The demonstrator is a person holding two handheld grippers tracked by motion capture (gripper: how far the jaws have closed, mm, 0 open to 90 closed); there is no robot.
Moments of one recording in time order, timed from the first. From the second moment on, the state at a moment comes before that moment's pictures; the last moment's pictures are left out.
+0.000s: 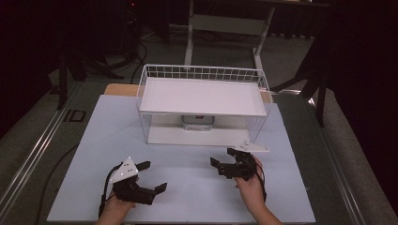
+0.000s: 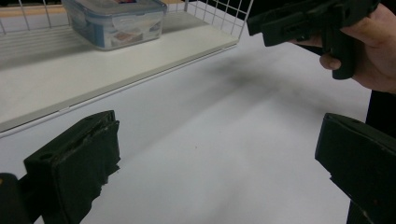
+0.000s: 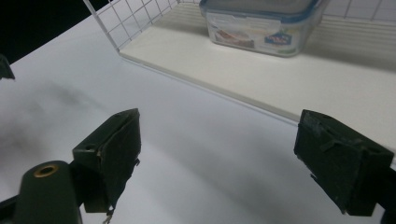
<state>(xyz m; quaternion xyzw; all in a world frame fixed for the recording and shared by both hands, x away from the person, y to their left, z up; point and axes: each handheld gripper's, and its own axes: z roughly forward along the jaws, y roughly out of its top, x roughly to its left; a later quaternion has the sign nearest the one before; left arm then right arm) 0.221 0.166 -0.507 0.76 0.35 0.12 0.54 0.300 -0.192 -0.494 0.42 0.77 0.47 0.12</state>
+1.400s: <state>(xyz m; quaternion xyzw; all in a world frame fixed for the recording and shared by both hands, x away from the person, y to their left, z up) 0.221 0.165 -0.509 0.76 0.34 0.12 0.54 0.258 -0.250 -0.506 0.40 0.76 0.49 0.14</state>
